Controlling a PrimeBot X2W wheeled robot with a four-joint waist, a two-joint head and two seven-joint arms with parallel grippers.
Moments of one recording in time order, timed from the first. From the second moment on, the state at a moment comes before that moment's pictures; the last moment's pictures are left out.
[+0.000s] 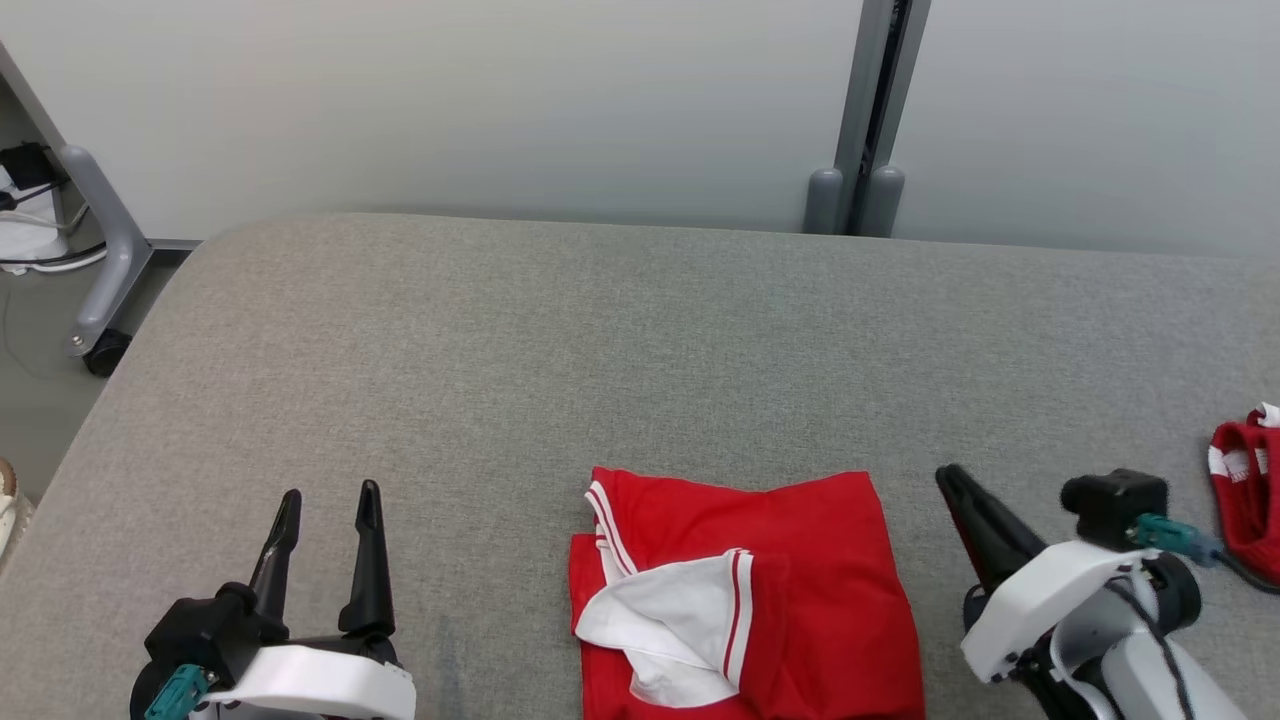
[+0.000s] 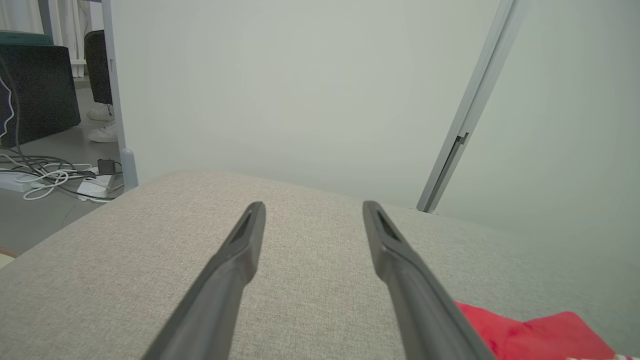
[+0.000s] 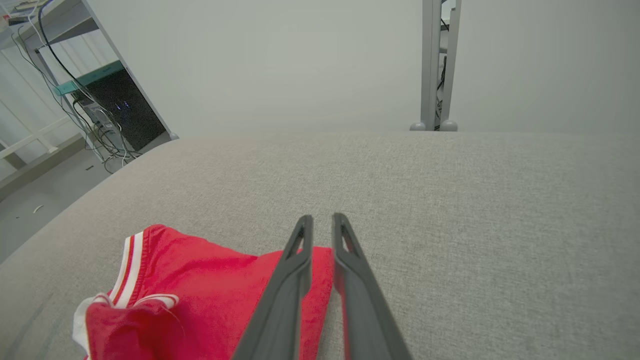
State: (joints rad) left arm -0.01 0.09 -0.10 0.18 -0.38 0.04 -0.26; right arm -0.24 -0.24 0.31 0.36 0.54 0.13 -0.04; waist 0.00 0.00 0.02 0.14
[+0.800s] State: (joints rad) left arm -0.01 0.08 -0.10 0.19 -0.38 0.04 -0.26; right arm -0.29 -0.08 0.91 0.47 0.78 0.13 -0.03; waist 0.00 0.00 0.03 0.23
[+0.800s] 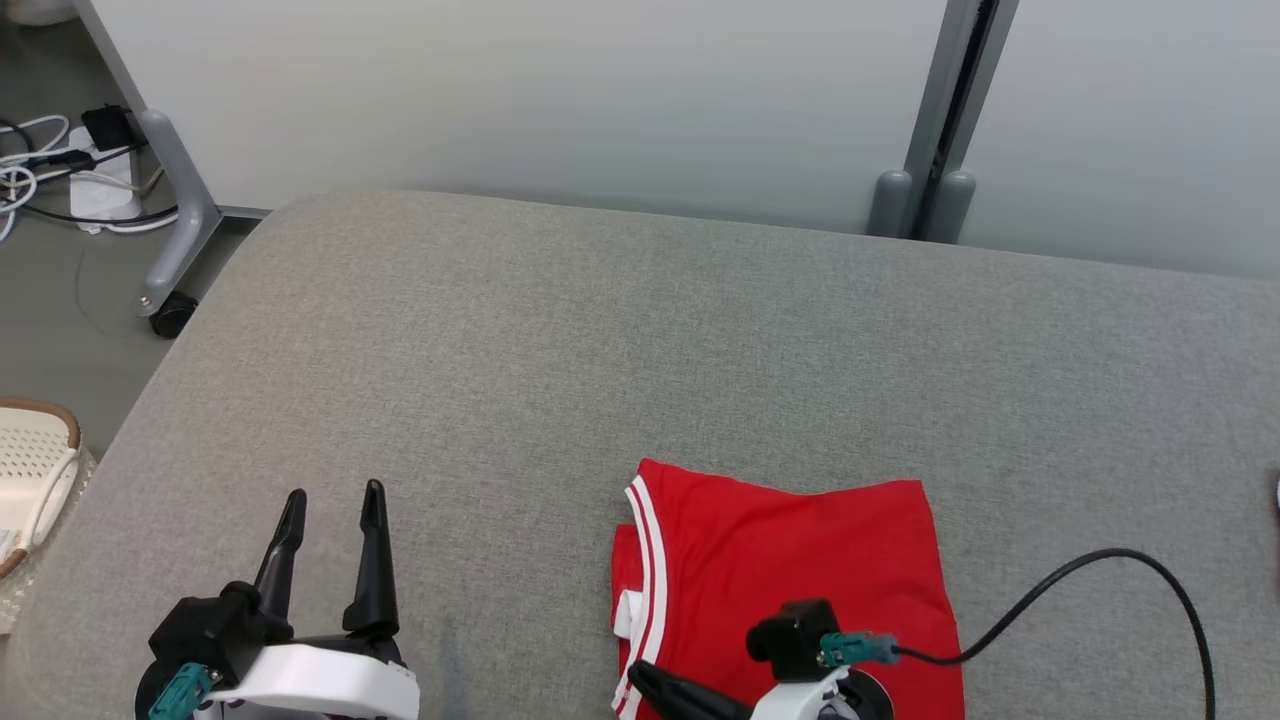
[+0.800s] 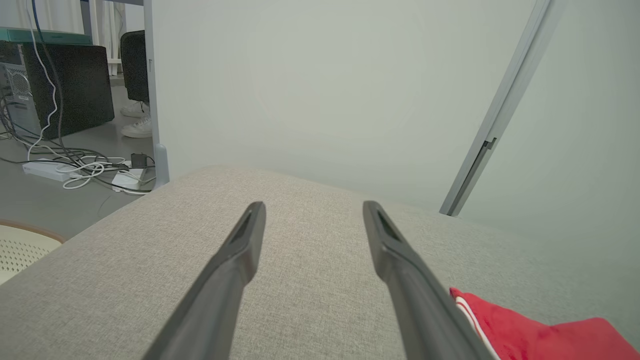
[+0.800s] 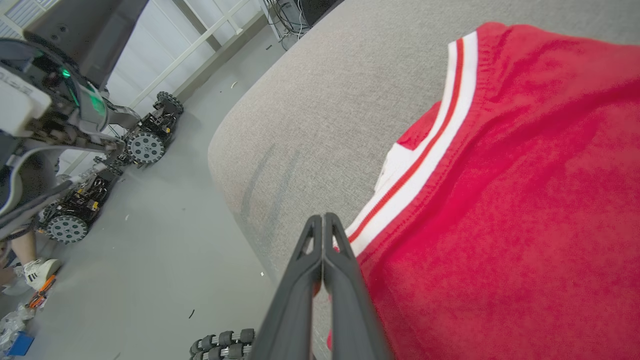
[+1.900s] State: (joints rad) left arm 0.02 0.09 0.01 0.05 -0.29 0.04 -0.26; right arm -0.17 -0.26 0.12 0.17 0.36 0.13 -0.26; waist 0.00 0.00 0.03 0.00
